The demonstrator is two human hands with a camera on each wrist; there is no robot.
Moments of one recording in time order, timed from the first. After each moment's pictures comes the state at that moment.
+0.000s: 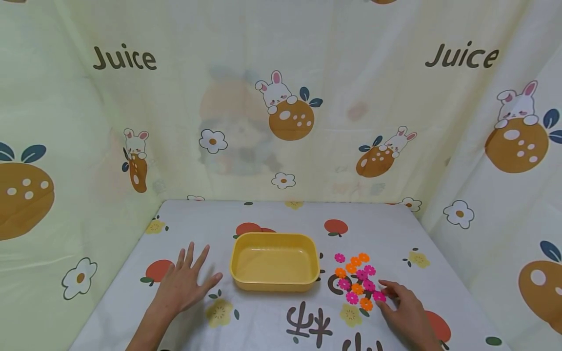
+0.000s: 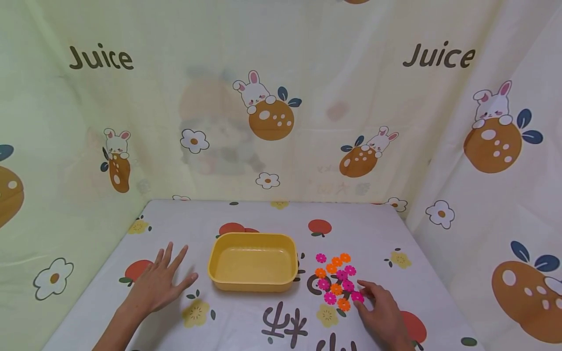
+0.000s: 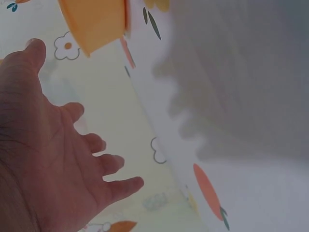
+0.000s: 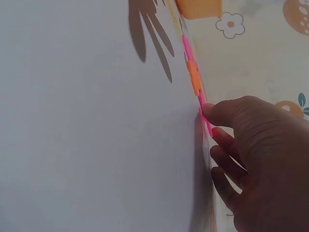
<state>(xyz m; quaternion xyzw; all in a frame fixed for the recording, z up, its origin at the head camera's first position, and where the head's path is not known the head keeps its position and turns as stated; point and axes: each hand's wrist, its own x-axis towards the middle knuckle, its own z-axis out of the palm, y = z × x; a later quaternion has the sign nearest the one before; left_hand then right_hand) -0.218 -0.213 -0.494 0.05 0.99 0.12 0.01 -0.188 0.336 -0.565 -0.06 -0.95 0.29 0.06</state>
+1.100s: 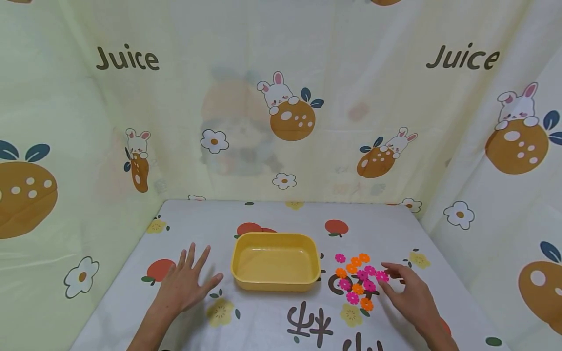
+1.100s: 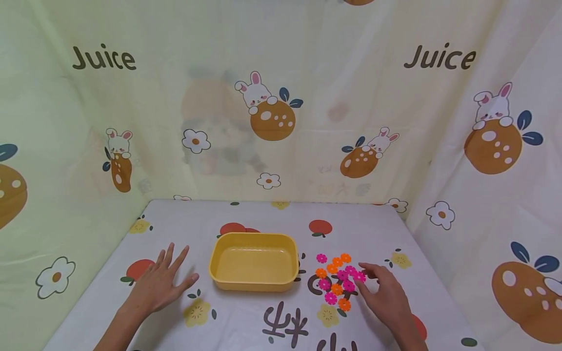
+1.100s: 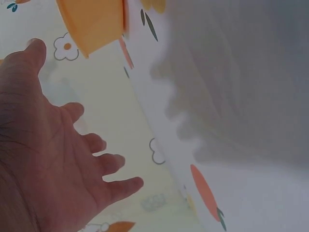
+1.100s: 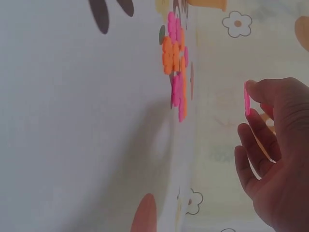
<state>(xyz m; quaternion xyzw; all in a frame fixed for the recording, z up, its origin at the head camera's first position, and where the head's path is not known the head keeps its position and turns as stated) -0.218 -0.216 -0.498 0.05 0.99 0.12 0.00 -0.192 0.332 -0.520 0.02 -0.94 0.26 0.21</state>
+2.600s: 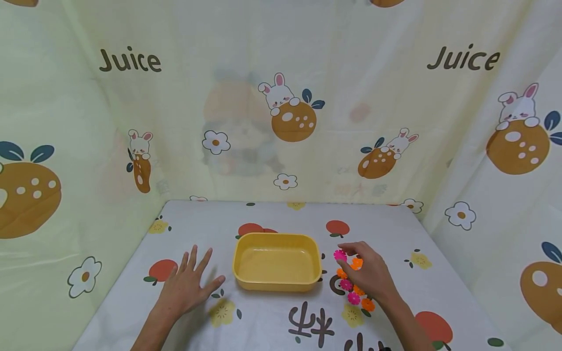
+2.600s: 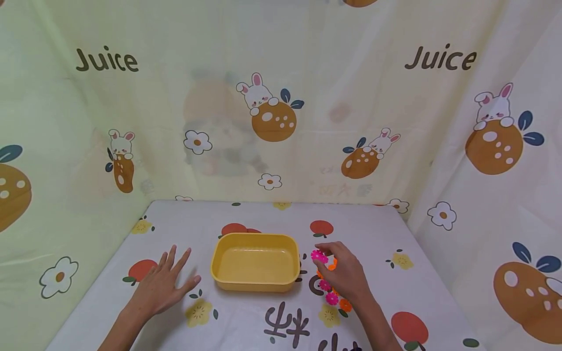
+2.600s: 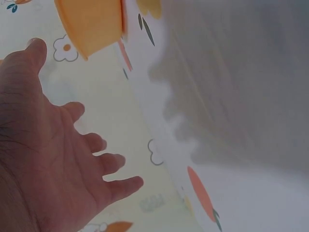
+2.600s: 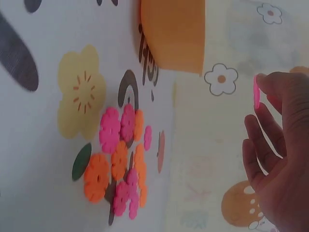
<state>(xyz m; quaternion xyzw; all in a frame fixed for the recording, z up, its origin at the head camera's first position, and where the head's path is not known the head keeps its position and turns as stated) -0.218 -0.213 -0.501 0.04 0.99 0.12 0.02 -0.231 0.247 -0.487 0.13 -0.92 0.29 0.23</state>
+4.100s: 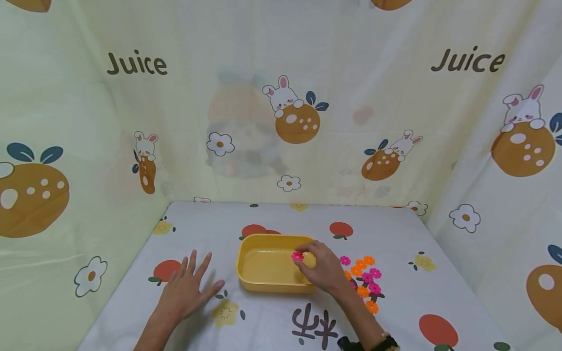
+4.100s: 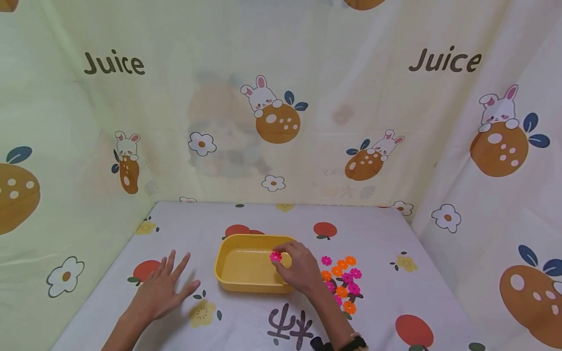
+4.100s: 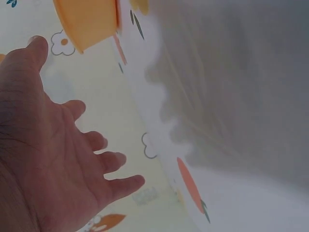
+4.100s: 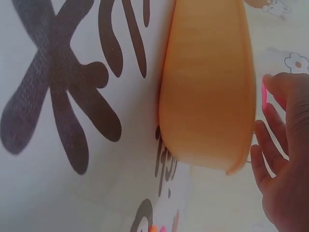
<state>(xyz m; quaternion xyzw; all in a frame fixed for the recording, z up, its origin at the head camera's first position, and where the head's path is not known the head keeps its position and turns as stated) -0.211 -0.222 -0.509 0.03 0.99 0.13 0.02 -0.264 0.151 -0.507 0.20 -0.91 0.32 0.19</state>
